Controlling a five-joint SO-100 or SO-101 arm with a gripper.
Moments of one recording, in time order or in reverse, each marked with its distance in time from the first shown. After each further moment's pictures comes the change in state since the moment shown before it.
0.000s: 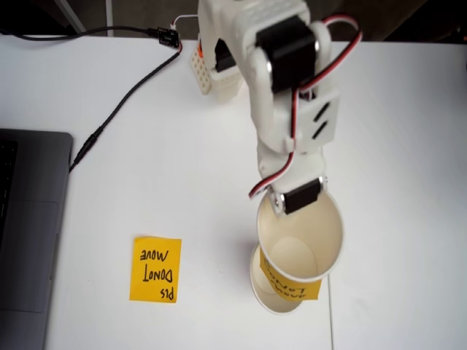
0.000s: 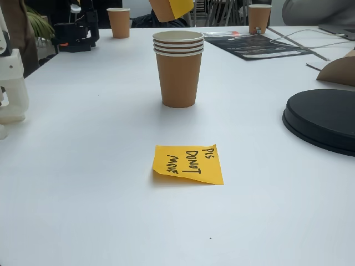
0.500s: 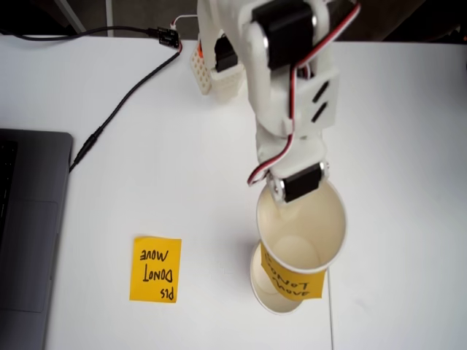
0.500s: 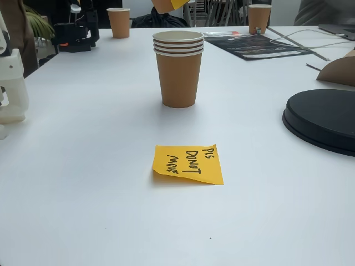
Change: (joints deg) arm -0.1 2.9 0.0 0.0 0.0
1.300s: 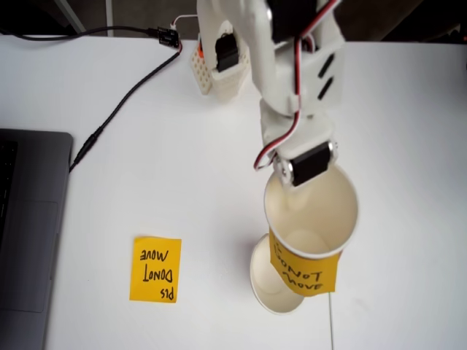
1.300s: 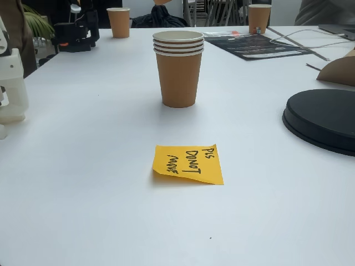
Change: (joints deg) arm -2.4 1.3 -2.4 -0.5 -0.1
